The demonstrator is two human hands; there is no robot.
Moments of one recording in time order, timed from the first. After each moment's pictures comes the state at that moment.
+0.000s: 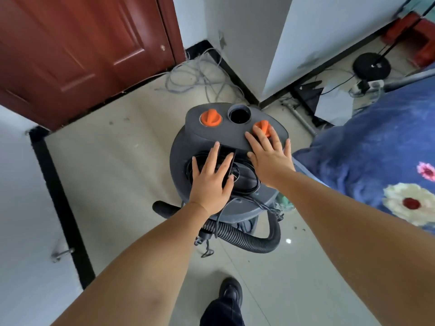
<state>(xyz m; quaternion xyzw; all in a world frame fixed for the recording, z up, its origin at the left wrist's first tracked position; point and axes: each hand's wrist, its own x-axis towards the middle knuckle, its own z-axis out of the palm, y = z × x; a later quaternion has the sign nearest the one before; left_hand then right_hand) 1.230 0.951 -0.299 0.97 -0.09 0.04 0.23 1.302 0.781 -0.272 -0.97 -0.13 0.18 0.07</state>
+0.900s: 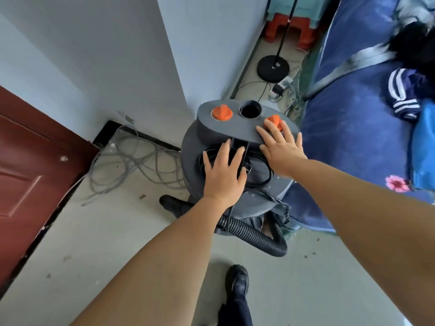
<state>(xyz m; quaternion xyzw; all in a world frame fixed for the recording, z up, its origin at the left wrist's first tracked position) 1.570 0.806 -0.301 0.92 -0.34 -0.01 0.19 1.543 0.625 -0.273 -0.97 0.17 0.16 0.11</state>
